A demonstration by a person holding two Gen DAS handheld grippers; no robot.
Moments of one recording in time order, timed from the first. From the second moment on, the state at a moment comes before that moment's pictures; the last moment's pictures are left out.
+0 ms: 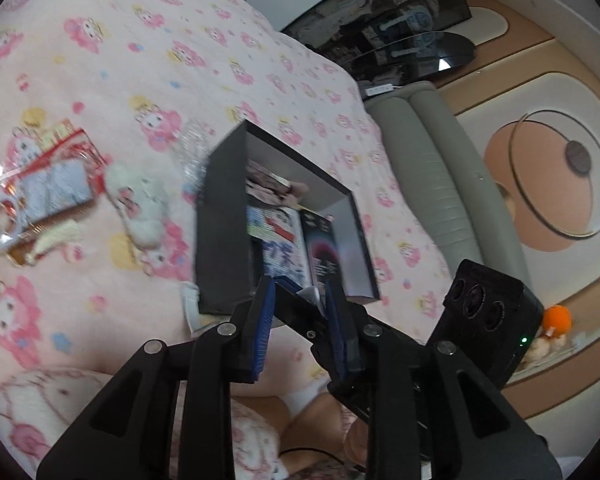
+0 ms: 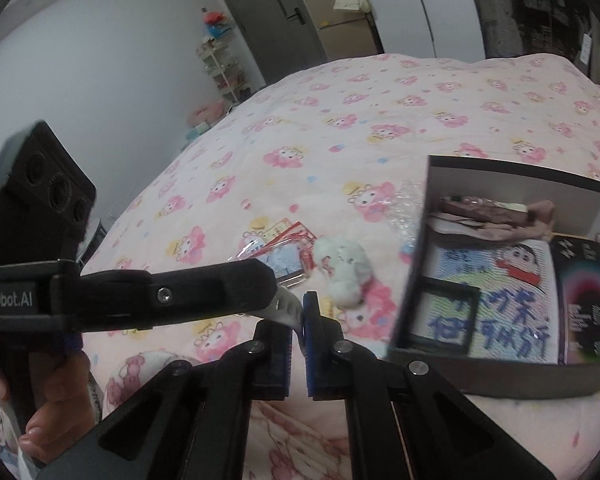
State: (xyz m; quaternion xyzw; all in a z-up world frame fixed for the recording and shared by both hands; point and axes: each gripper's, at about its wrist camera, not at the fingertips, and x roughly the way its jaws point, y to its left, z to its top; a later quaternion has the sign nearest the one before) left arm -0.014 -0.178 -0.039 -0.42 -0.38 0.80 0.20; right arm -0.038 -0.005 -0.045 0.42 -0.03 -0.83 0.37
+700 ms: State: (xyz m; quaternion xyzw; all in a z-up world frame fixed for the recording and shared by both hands) left arm -0.020 -0.079 -0.118 -0.59 -0.29 0.75 0.12; right arm -0.050 0.146 -0.094 0.45 -0.14 -0.85 0.23
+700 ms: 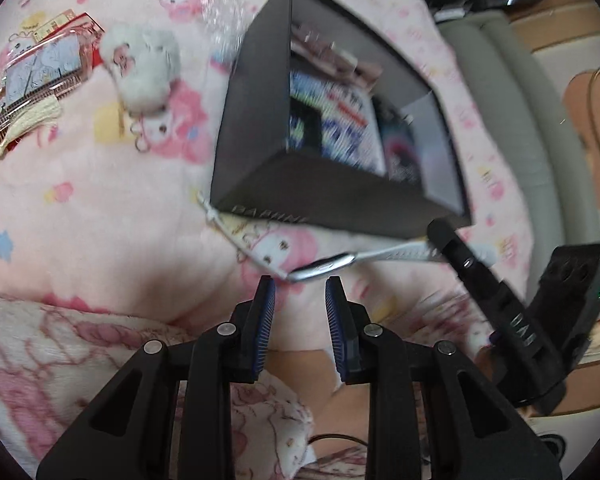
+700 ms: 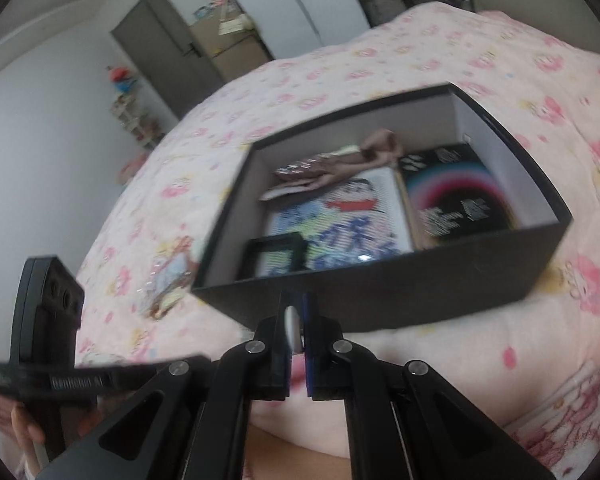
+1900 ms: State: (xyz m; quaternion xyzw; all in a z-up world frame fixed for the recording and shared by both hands) left arm -0.043 -0.078 -0.163 -0.59 -0.36 0.72 0.02; right arm -0.069 0.202 -0.204 0.57 -0.34 -0.73 0.13
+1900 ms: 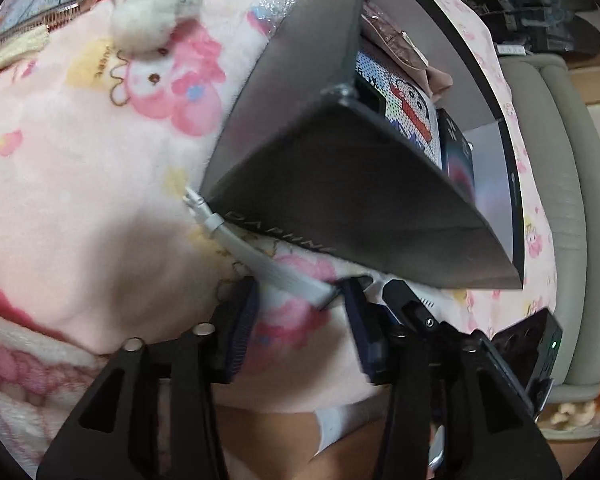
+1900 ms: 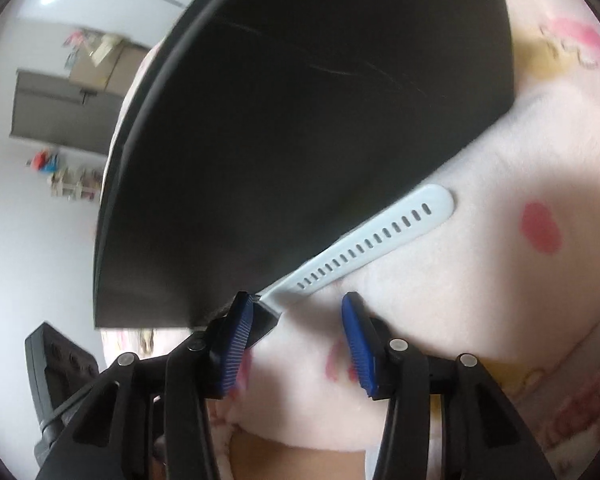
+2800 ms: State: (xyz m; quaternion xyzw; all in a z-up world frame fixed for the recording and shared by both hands) left arm -0.015 -0.071 -0.135 -0.53 -0.31 0.79 0.07; right arm -0.031 0.221 -0.179 0.50 -0.30 -0.79 0.15
